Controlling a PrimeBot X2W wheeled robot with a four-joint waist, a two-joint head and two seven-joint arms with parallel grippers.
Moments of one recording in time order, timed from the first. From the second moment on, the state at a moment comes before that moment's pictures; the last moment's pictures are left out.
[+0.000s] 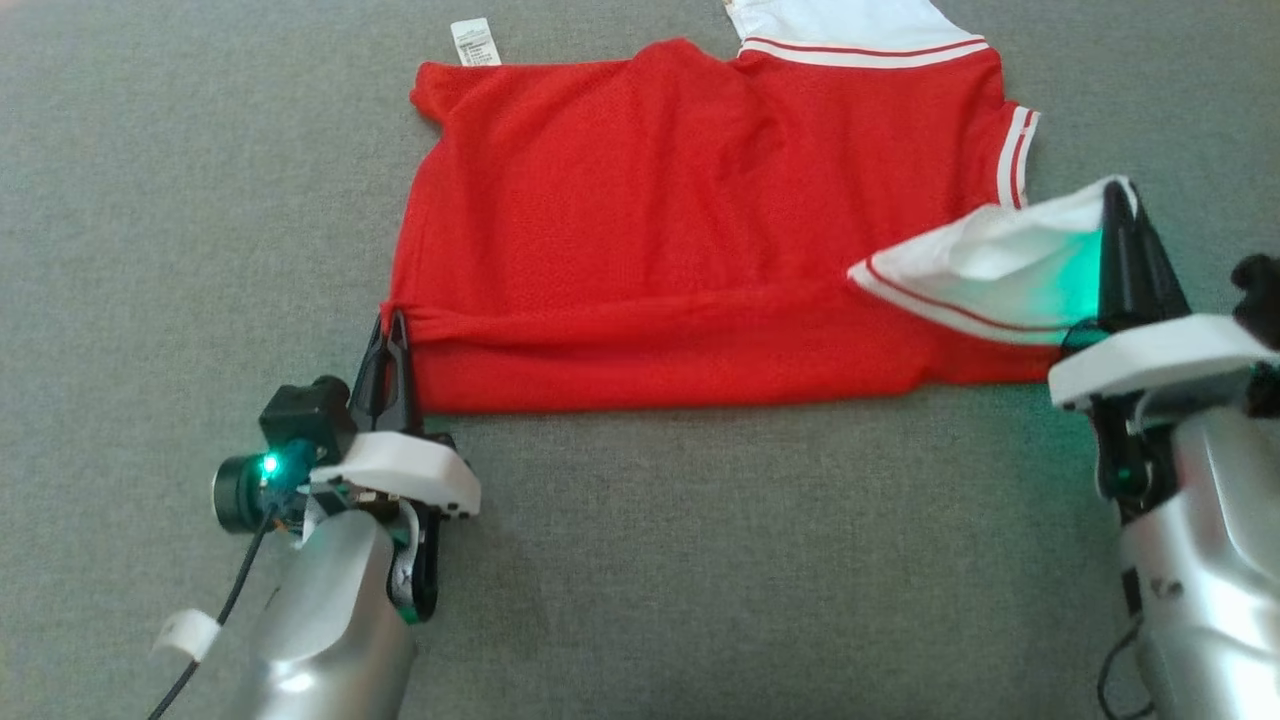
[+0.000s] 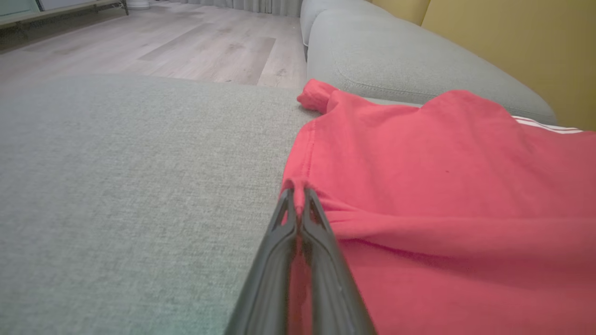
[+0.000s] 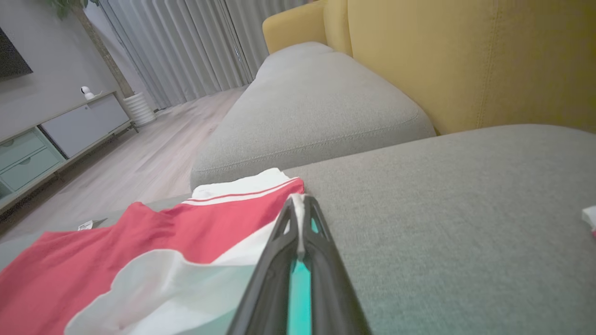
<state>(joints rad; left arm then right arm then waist) -0.47 0.03 -0.24 0.71 -0.34 0.07 -0.26 -0.46 -0.16 -0.02 0.52 0.36 0.13 -0.17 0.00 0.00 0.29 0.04</state>
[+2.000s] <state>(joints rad) -0.36 0.04 -0.19 0.66 -0.25 0.02 -0.27 -0.30 -0.05 -0.15 0.47 0.11 0.13 -0.25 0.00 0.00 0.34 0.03</state>
